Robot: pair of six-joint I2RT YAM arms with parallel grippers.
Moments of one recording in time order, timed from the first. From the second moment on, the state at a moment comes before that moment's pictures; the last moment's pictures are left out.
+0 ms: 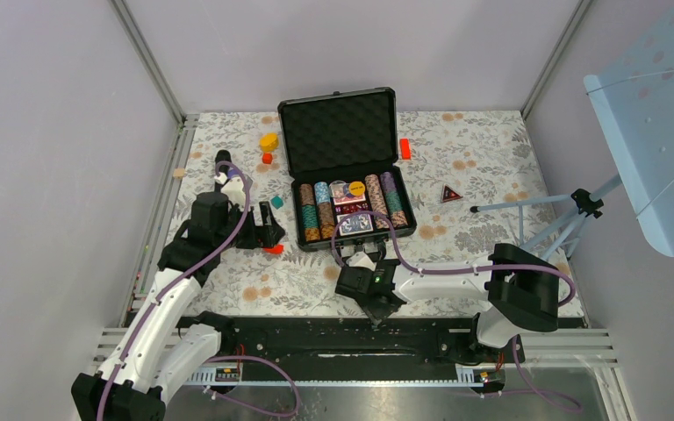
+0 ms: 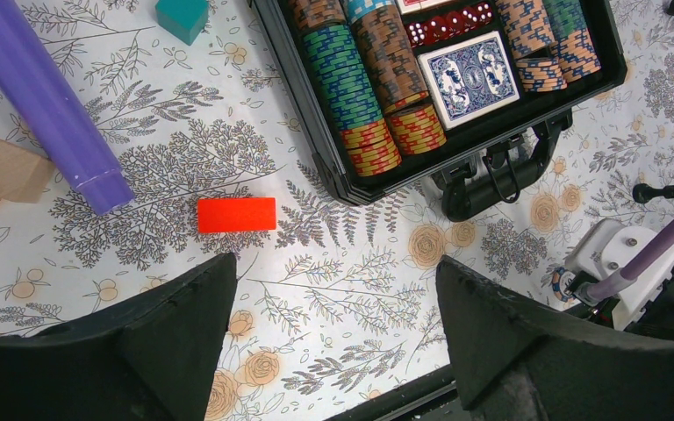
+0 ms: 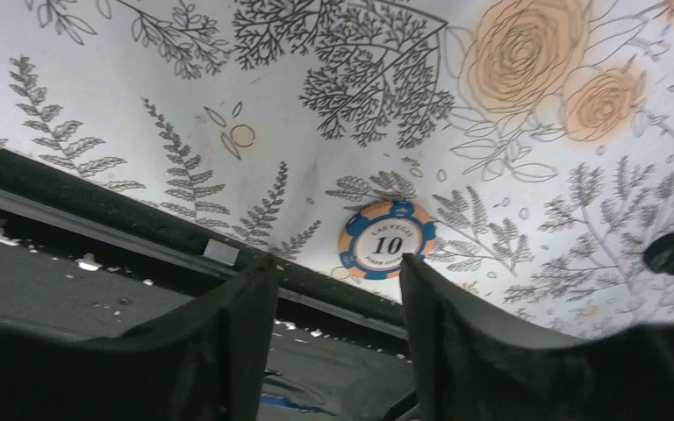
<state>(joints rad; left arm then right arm) -0.25 0.80 0.73 -0.57 0.23 -0.29 1.27 1.59 0.88 -0.79 0.26 0.58</state>
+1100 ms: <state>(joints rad) -0.25 0.81 0.73 -0.57 0.23 -0.29 1.22 1.61 0.87 -0.76 0.20 0.53</state>
